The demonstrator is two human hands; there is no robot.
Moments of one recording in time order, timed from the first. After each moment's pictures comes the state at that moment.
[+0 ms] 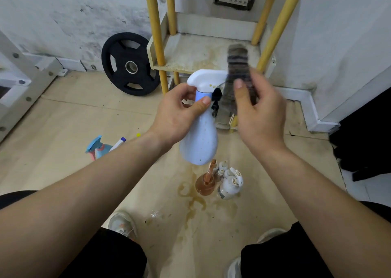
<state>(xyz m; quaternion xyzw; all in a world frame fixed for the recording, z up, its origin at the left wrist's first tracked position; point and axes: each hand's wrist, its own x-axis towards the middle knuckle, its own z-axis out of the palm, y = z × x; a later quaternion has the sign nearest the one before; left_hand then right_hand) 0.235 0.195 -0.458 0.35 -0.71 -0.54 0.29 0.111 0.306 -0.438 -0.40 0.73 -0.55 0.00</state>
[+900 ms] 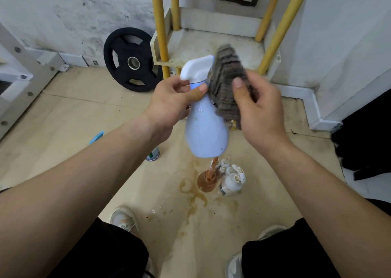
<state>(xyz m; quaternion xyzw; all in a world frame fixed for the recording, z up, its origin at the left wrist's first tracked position) 0.244 0.185 -0.438 0.37 -0.59 -0.67 0.26 0.115 0.305 -0.438 -0.44 0.66 -0.59 0.13</state>
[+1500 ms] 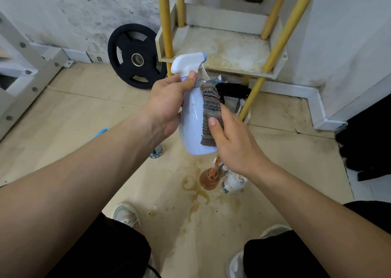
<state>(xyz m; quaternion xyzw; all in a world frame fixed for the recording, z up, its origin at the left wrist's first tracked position) 0.245 0.184 -0.437 0.41 -0.46 -0.73 0.30 0.143 0.312 -0.488 -0.53 0.73 -0.36 0.21</state>
